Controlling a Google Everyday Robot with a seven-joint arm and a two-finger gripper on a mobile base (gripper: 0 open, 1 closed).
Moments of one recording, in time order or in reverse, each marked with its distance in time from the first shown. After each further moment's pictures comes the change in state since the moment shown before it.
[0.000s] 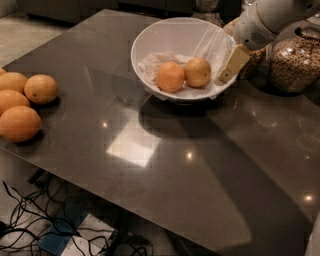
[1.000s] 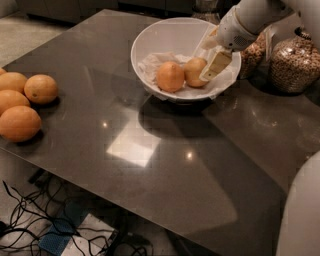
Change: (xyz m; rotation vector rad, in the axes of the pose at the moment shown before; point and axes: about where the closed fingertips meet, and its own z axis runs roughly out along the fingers) arm -0.017 -0.002 0.036 -0.055 0.026 -0.123
